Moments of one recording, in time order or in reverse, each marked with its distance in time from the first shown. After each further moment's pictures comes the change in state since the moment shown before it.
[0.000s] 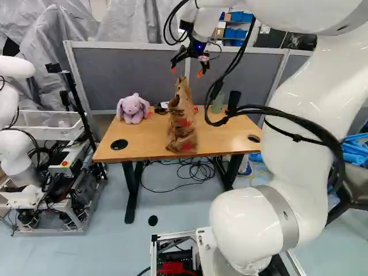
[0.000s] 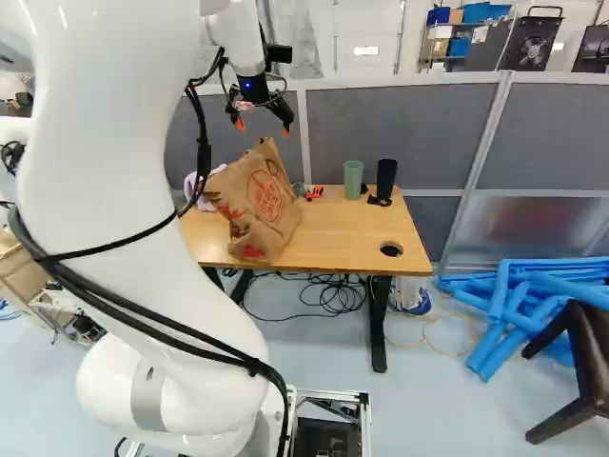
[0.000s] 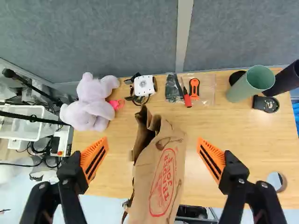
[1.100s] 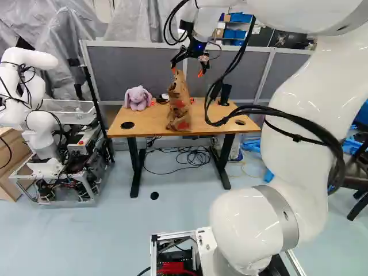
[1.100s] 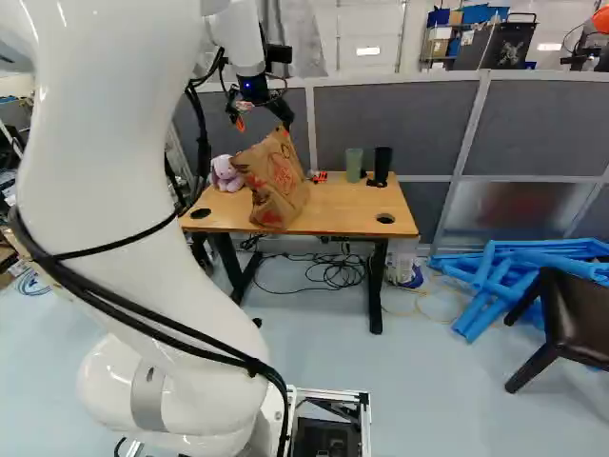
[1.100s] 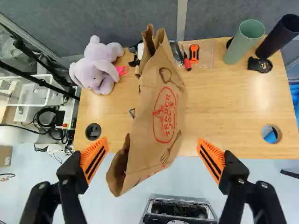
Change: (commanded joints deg) arm 0.0 0.0 0.0 0.0 0.0 0.0
